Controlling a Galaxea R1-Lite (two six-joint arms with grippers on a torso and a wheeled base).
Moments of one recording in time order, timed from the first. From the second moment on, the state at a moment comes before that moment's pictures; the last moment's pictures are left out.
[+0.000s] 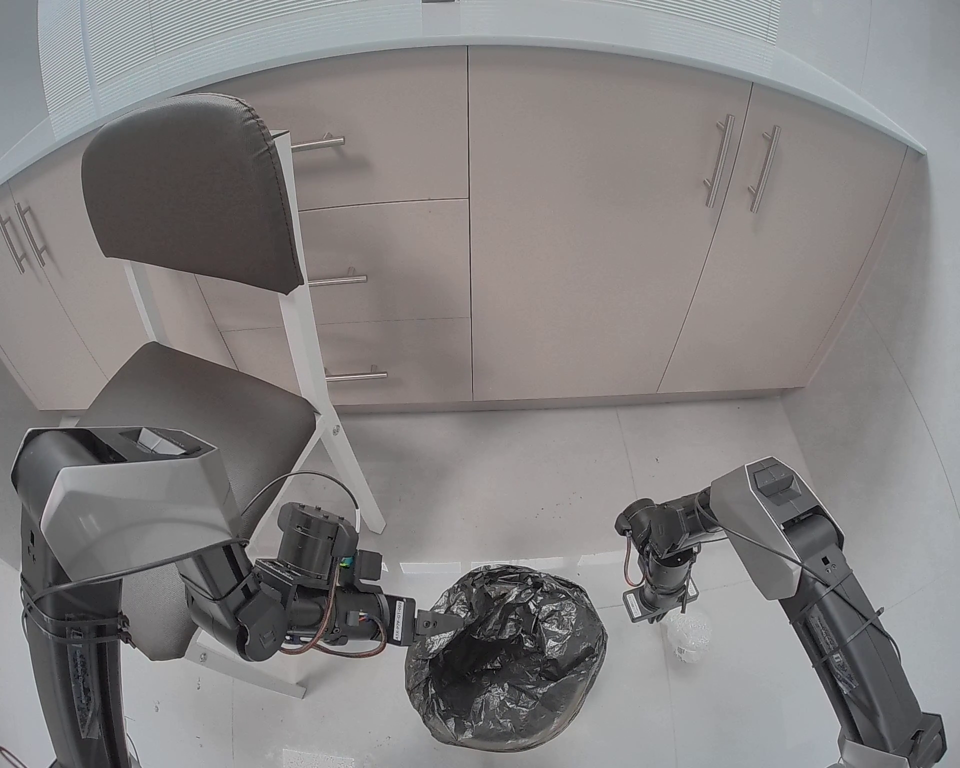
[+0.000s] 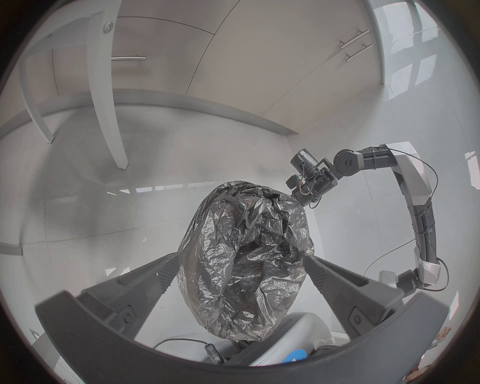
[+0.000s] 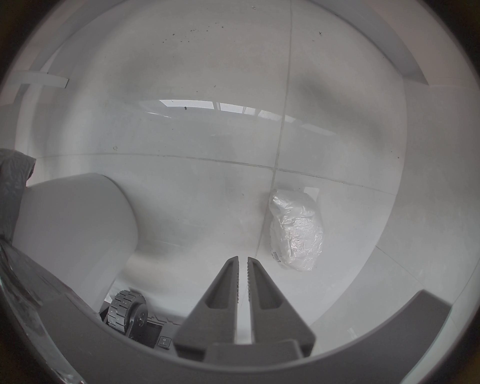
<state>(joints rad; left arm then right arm) -0.43 2.31 -0.68 -0.84 -0.42 -0.27 0.27 2.97 -2.00 0.54 -0.20 0.11</state>
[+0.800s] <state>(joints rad) -0.43 2.31 -0.68 -0.84 -0.42 -0.27 0.22 3.10 -2.00 0.41 -0.28 0.00</state>
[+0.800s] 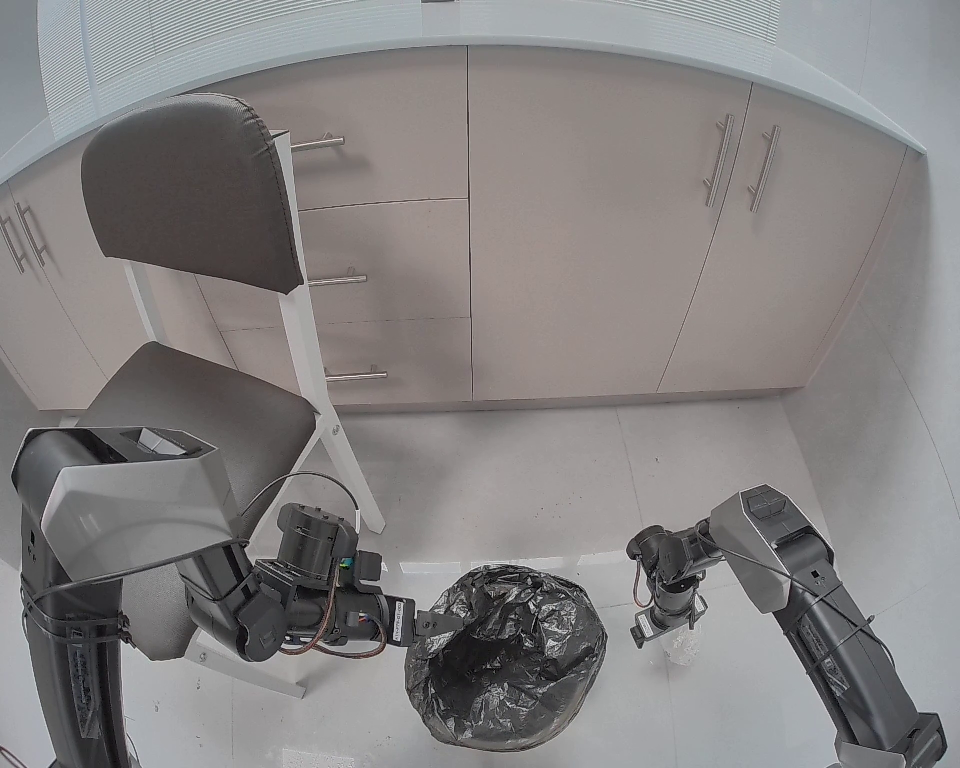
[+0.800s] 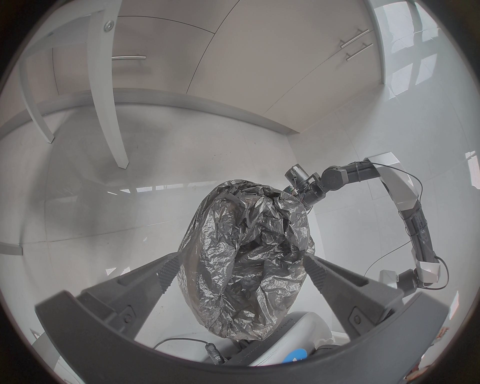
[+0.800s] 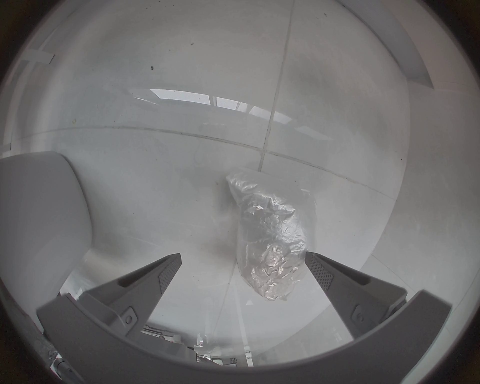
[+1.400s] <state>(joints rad) -0.43 2.31 -0.68 -0.84 -0.42 -0.27 0.18 3.10 -2.00 0.41 -0.30 -0.04</state>
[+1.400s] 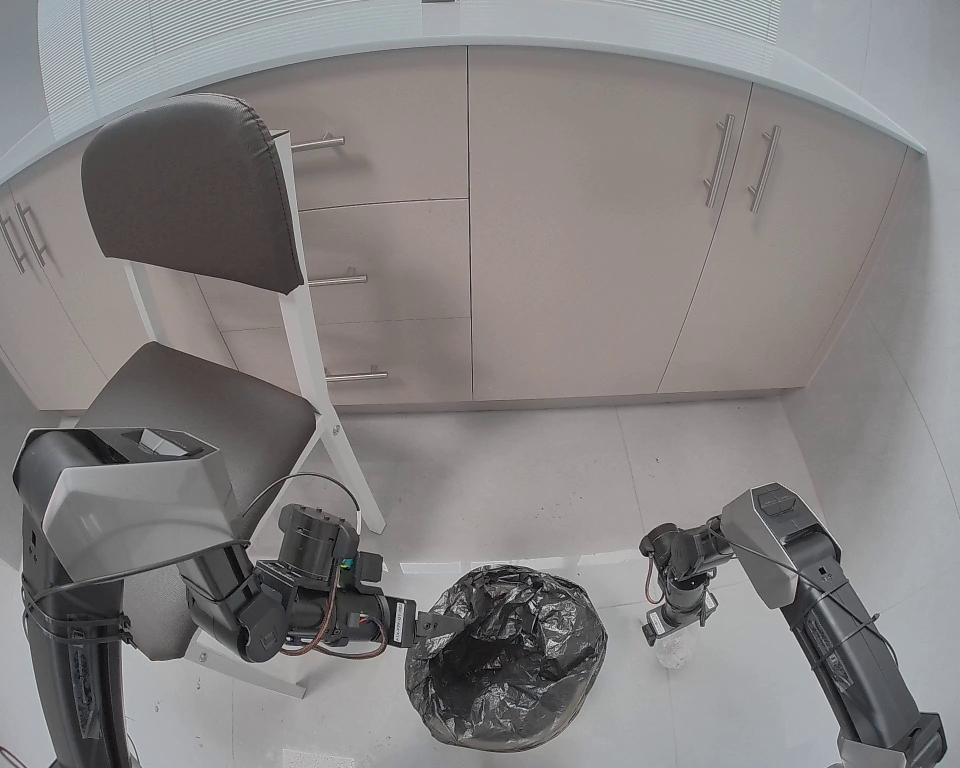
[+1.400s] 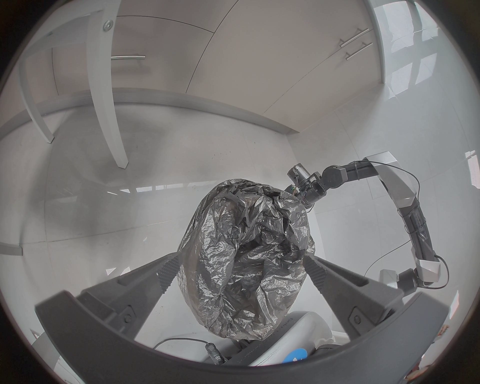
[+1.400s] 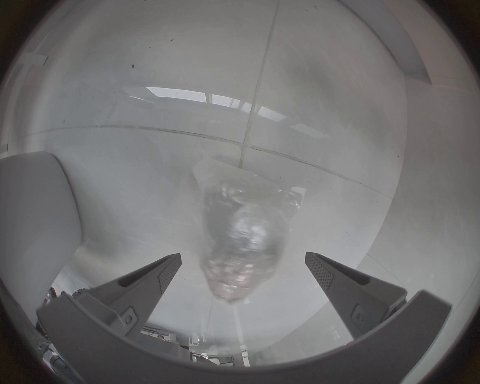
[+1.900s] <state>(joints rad) -0.43 2.31 -0.68 -0.84 -0.42 -0.27 0.16 3.10 -2.00 0.26 -0.30 -0.05</state>
